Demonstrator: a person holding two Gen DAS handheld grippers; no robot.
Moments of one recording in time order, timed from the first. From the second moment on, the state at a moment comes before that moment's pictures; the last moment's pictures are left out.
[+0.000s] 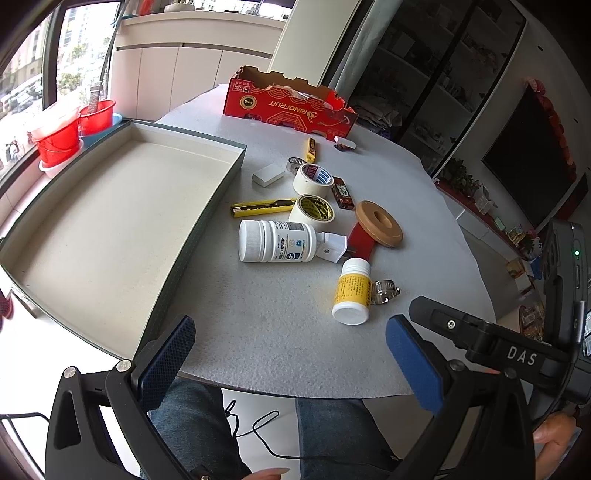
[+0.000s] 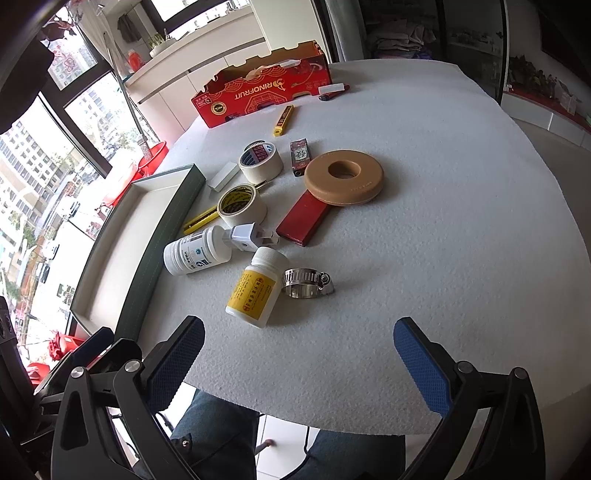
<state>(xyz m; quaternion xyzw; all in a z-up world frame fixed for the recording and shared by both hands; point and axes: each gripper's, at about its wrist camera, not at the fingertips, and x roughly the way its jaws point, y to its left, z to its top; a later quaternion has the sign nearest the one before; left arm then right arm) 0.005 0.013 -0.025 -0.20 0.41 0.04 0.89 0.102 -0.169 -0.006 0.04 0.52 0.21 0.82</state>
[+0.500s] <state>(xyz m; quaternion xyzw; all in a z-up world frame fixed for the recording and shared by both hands) 0.004 0.020 -0.023 -0.21 0.41 0.06 0.88 0.105 -0.170 -0.014 0.04 0.53 0.21 0.82</state>
